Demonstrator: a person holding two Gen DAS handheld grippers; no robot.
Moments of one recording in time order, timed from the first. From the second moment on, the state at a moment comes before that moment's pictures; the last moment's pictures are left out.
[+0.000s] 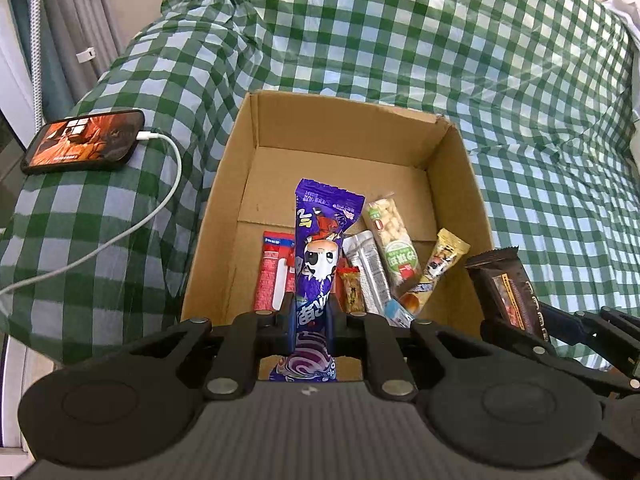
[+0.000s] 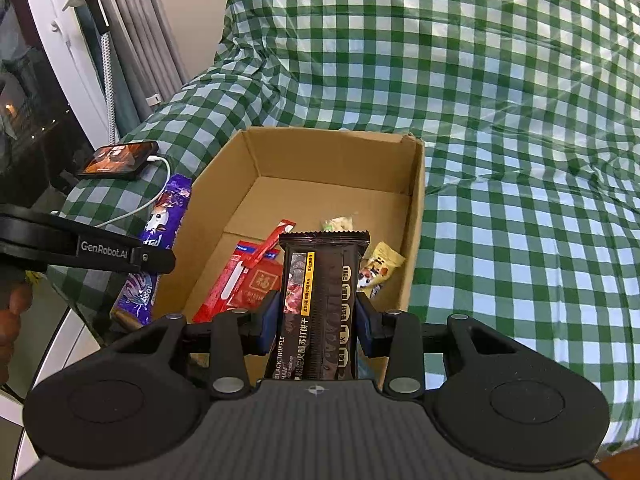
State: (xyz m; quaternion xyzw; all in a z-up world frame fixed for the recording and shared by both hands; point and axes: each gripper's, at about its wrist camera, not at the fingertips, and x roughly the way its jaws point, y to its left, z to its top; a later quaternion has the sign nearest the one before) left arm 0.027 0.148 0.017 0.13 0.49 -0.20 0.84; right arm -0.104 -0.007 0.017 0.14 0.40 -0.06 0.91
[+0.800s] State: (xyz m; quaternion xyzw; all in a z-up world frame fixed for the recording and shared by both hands) left arm 0.083 0.120 -0.036 0.16 0.52 -0.18 0.82; right arm -0.039 -0.019 -0.030 0.14 0.43 -0.06 0.89
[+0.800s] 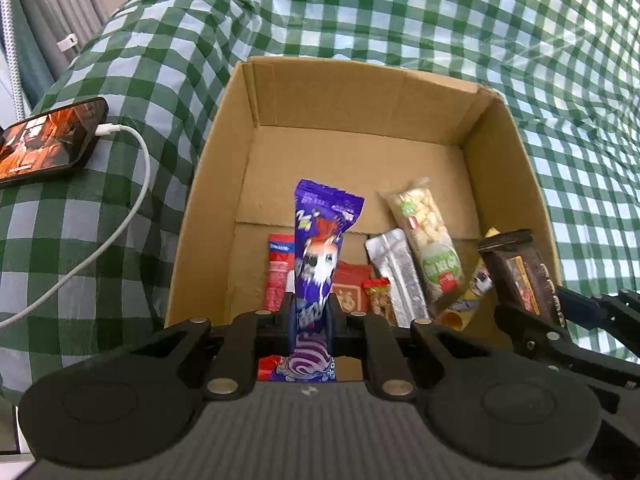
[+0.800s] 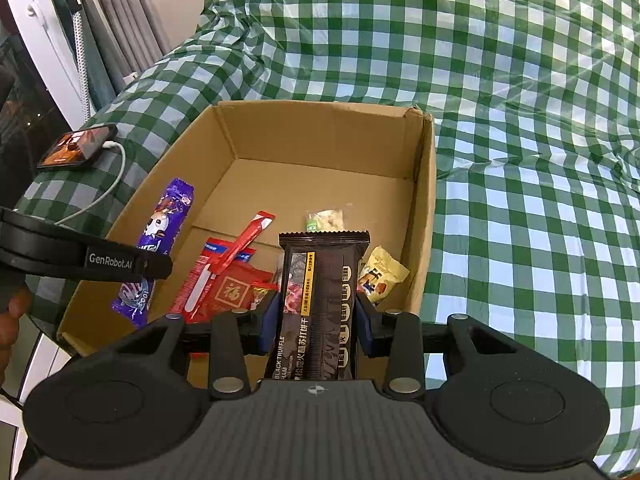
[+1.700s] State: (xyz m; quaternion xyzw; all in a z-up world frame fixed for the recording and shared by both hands) left arm -0.032 0.173 0.027 0.18 0.45 -0.14 0.86; right arm -0.163 0.006 0.020 0.10 0.40 -0.07 0.91
